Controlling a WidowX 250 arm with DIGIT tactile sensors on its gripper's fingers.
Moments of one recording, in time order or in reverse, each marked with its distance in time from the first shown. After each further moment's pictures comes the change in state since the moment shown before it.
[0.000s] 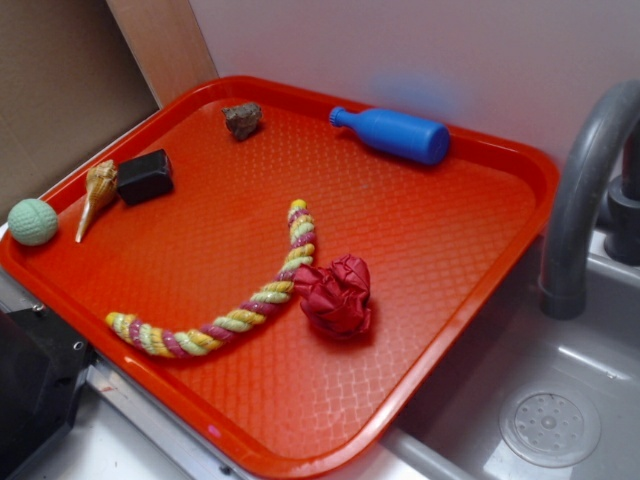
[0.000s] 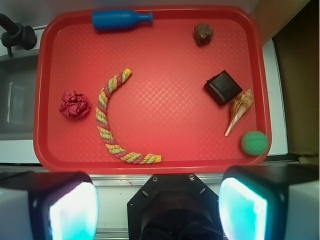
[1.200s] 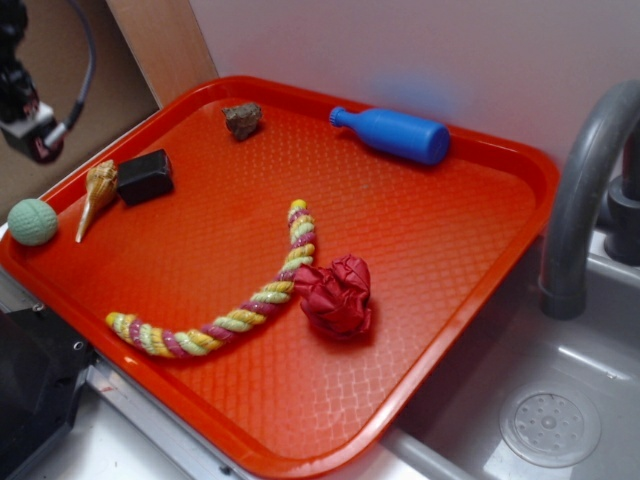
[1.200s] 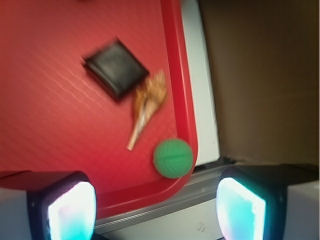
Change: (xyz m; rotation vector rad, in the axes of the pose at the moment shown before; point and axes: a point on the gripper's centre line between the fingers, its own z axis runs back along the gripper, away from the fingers) arm 0.009 0.120 -0.124 0.365 0.165 0.155
